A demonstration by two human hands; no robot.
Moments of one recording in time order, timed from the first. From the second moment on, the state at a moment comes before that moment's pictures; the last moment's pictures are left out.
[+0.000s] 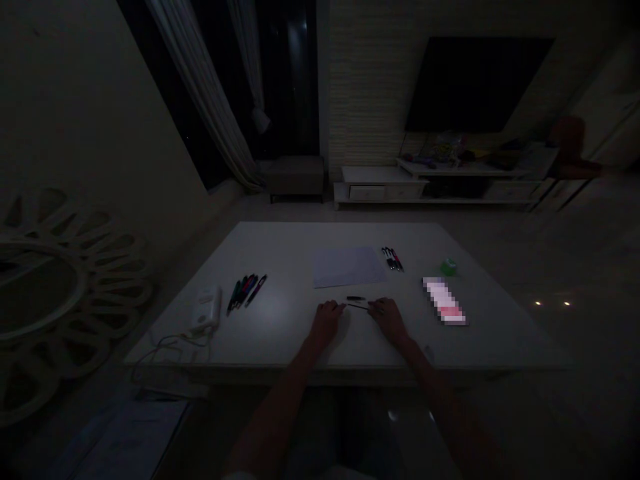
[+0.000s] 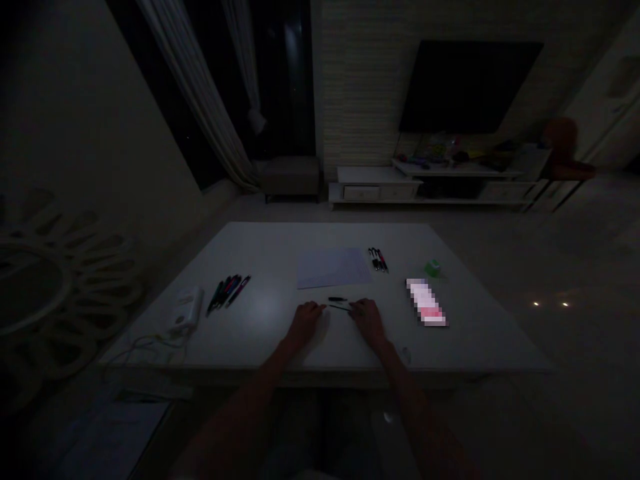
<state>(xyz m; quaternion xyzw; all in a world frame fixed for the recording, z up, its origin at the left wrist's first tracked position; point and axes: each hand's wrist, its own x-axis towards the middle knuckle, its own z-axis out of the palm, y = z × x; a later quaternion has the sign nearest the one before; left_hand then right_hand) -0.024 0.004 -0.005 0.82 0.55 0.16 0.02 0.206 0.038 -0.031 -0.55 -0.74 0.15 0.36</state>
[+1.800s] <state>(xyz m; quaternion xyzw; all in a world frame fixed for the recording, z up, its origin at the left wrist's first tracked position) 0.014 -0.009 0.001 0.74 0.61 0.29 0.04 0.178 0.033 -0.009 -0.61 -0.73 0.12 0.29</state>
